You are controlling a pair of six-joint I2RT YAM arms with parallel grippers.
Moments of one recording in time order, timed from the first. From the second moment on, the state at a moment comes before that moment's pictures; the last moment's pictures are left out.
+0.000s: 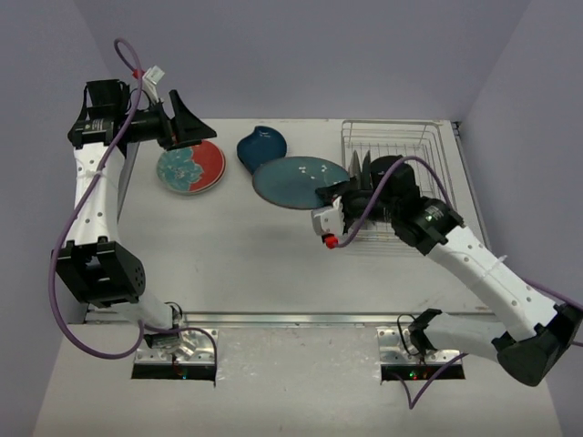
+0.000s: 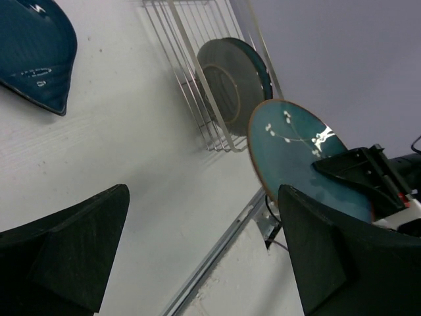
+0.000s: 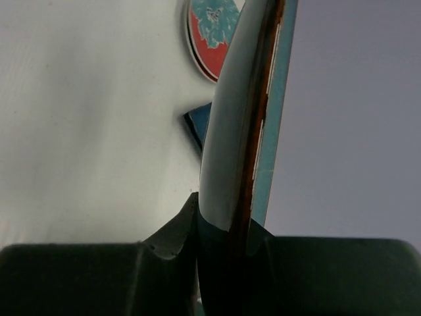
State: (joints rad) left arm 0.21 1.57 1.73 -0.86 1.07 -0.21; right arm 0.66 1.12 1.08 -0.44 -0.45 -1.41
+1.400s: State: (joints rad) left arm 0.31 1.73 1.50 -1.09 1.21 0.12; right arm 0.89 1.14 0.77 0.20 -0.17 -1.73
